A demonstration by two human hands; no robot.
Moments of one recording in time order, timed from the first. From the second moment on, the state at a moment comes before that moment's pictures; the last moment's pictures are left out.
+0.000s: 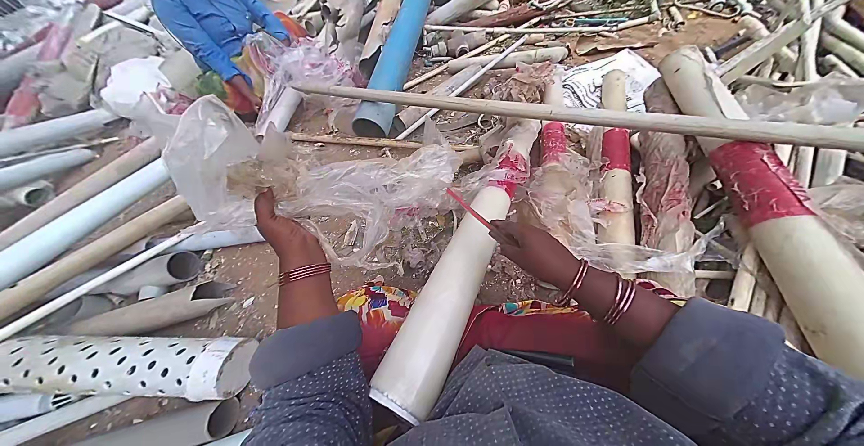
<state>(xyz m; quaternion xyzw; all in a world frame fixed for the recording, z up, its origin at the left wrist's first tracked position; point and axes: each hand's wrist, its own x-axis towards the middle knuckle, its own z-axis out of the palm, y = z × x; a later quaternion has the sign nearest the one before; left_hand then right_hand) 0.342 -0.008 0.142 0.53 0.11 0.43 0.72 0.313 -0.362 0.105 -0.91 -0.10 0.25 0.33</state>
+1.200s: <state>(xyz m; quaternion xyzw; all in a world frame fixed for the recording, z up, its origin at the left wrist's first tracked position) 0.366 -0.084 0.094 0.77 0.12 0.25 0.58 0.275 -0.349 0.120 -0.90 -0.28 0.12 0.31</state>
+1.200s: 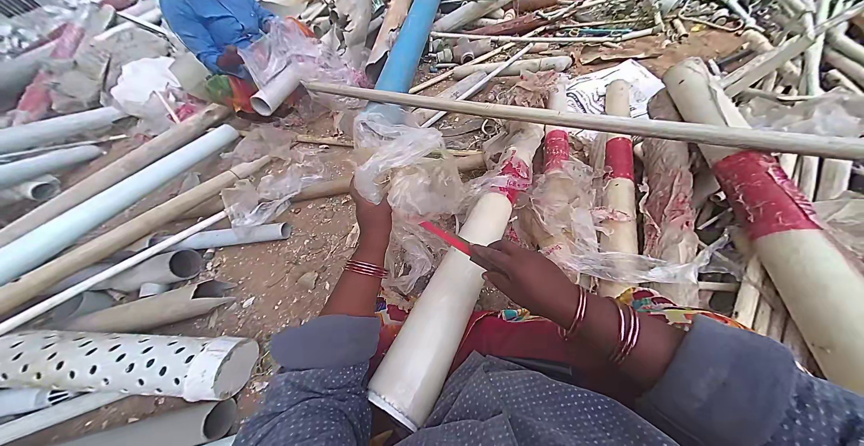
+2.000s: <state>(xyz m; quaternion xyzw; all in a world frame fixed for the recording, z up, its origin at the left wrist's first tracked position) 0.364 -0.022 0.112 0.45 0.21 0.33 0.80 0.270 -0.358 0.103 -0.84 -0.38 -0.07 0.39</state>
